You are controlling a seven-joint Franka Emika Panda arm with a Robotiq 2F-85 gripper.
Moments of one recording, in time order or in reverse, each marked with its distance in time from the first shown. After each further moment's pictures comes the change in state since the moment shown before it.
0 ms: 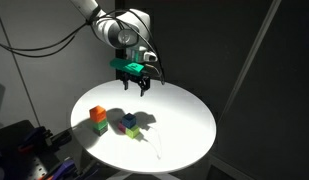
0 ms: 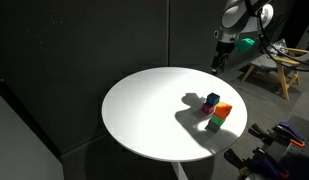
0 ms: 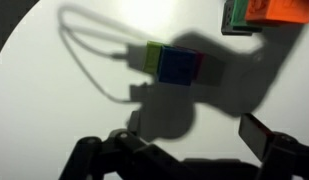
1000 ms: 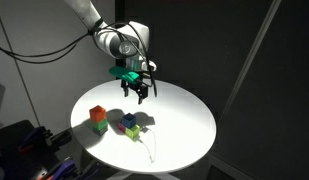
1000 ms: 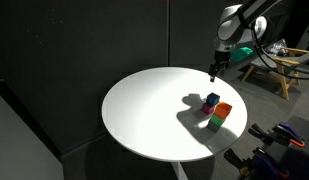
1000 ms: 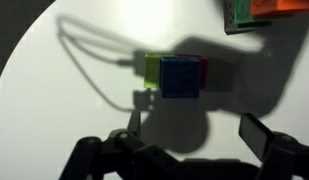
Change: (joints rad) arm -0.001 0.082 0.007 -0.001 -0.020 0.050 0.161
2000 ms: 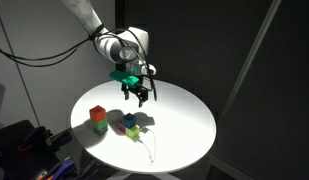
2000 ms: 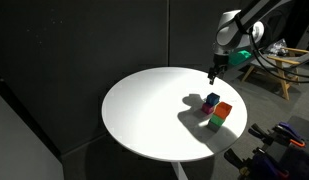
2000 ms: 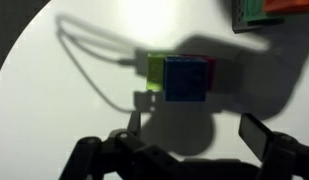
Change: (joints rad) arm -0.001 0.040 0.002 0.000 -0.015 0.044 0.012
